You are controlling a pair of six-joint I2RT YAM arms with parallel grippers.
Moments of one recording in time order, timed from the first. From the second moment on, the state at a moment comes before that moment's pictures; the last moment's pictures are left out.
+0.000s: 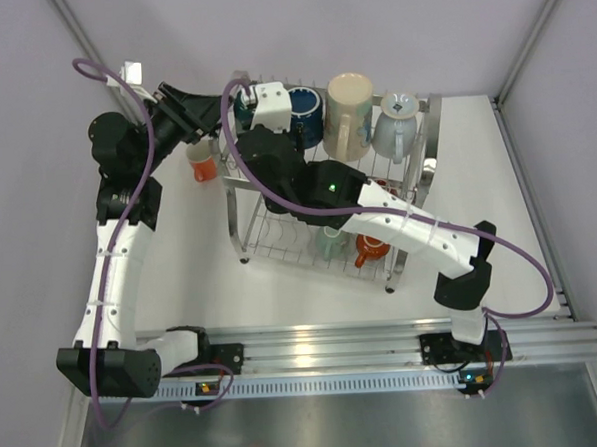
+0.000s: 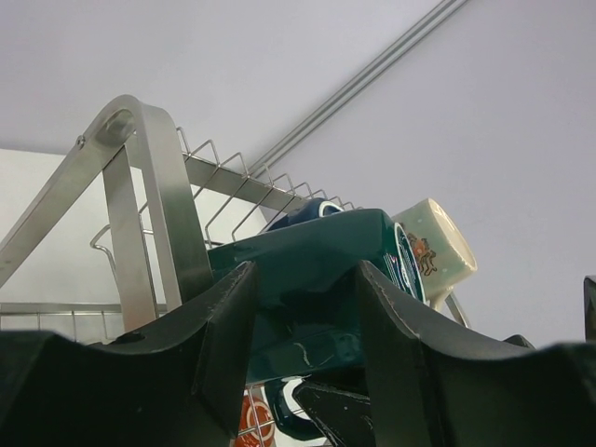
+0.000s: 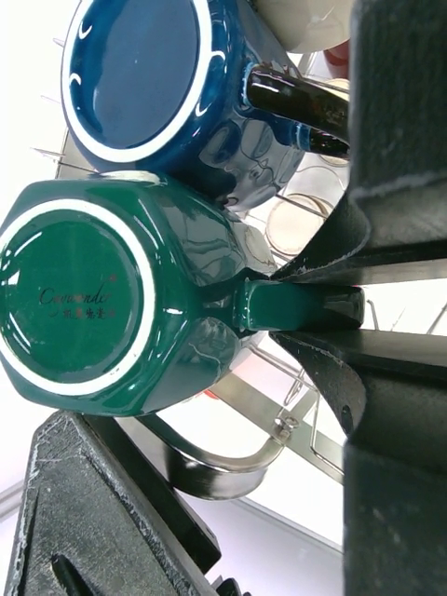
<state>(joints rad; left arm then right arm) -0.06 1.18 1.34 0.03 0.60 -0.93 1.22 1.91 2.27 -0.64 0.93 0.36</state>
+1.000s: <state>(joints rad) -0.08 1.17 1.67 -0.45 0.21 -0.65 1.22 1.76 2.18 -0.50 0.68 0.28</state>
